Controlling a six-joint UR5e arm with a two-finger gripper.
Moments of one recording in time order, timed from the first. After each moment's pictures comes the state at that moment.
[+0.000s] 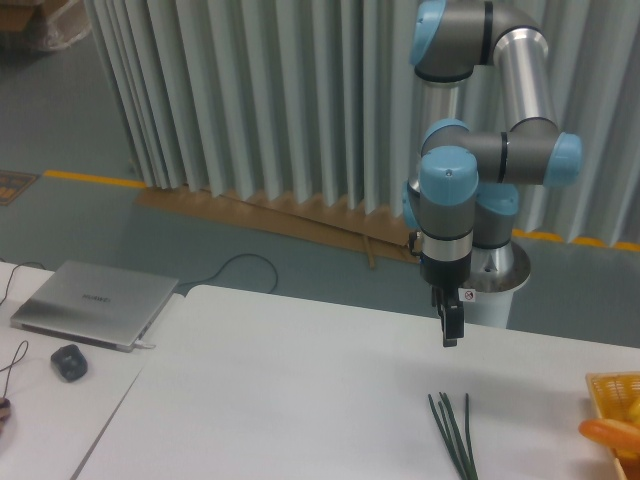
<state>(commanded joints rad) 2.23 -1.62 -1.62 -1.47 1.63 1.37</state>
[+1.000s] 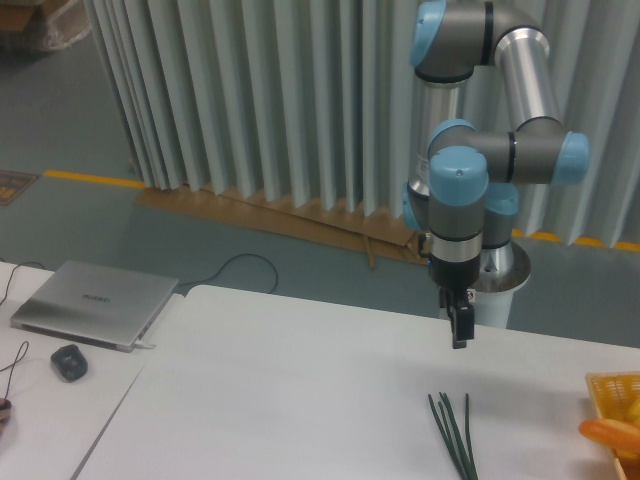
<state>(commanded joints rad) 2.31 -1.62 -1.61 -1.47 1.63 1.38</state>
